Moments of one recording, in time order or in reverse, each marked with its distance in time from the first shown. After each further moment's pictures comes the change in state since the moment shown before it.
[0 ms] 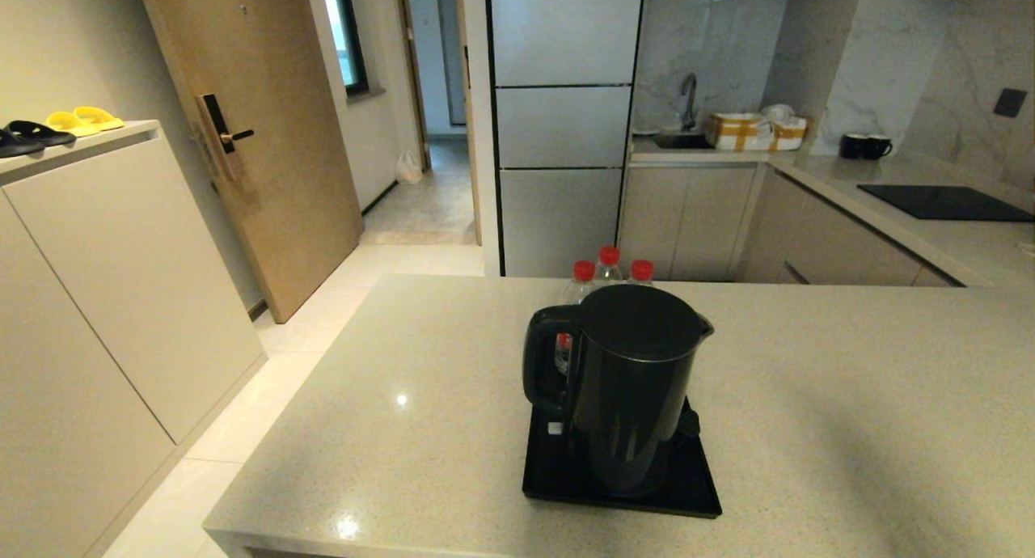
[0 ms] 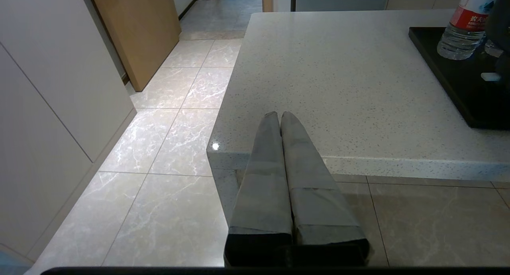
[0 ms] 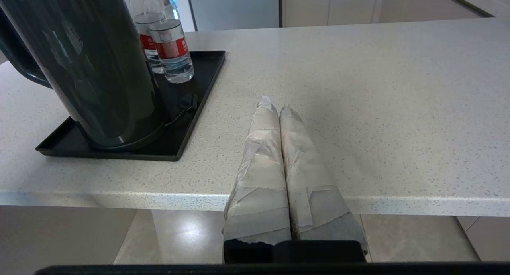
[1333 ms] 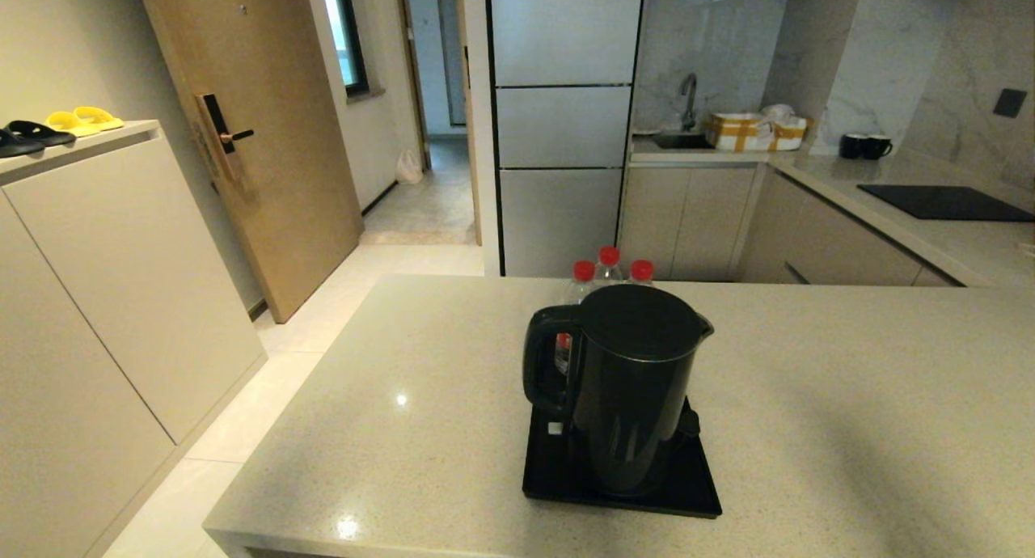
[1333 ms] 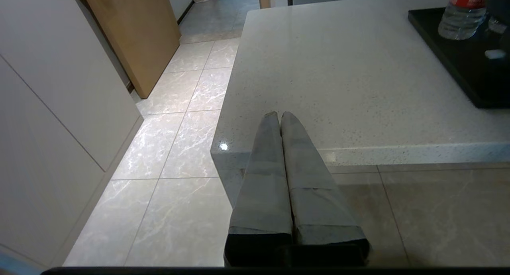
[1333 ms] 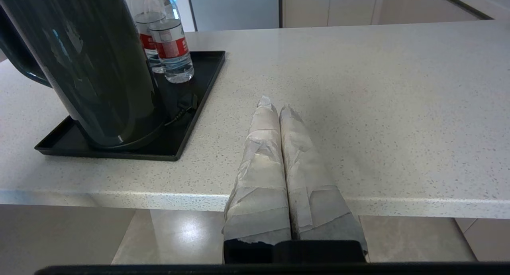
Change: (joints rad) left arm 0.000 0.001 -0.014 0.028 -0.019 0.082; right arm 0.000 0.000 0.000 -0.002 0.001 -0.008
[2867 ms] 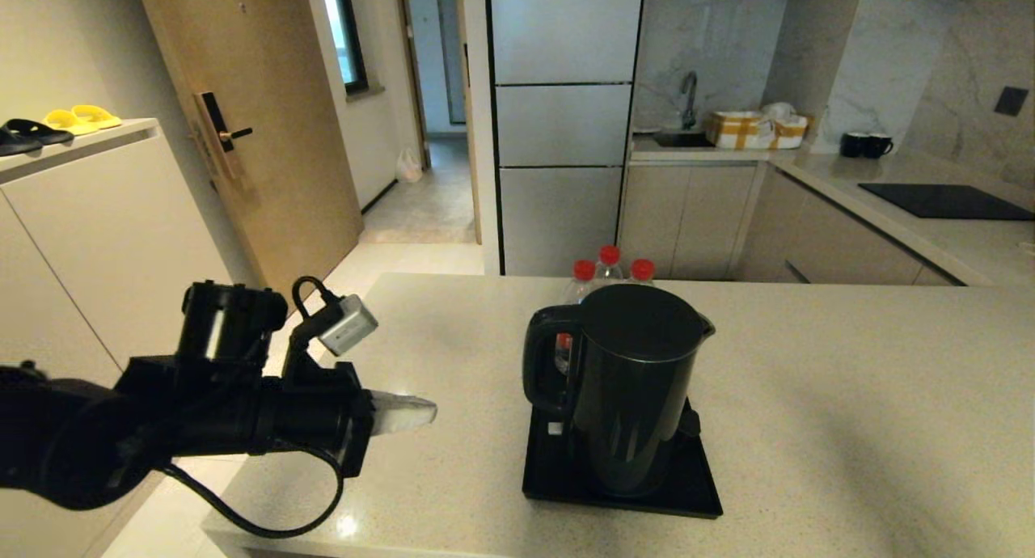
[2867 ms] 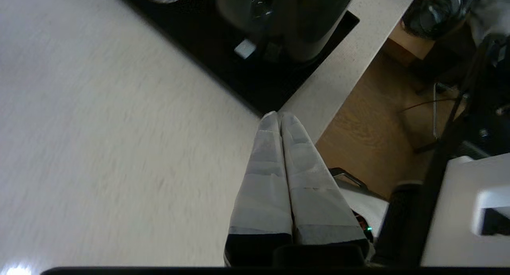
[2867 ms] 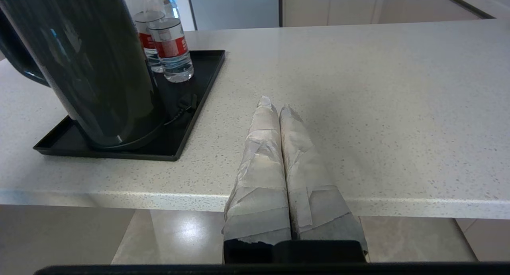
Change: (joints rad) left arm -0.282 1.696 -0.660 -0.464 -0.720 0.147; right arm 0.000 0.000 0.000 0.000 0.001 0.001
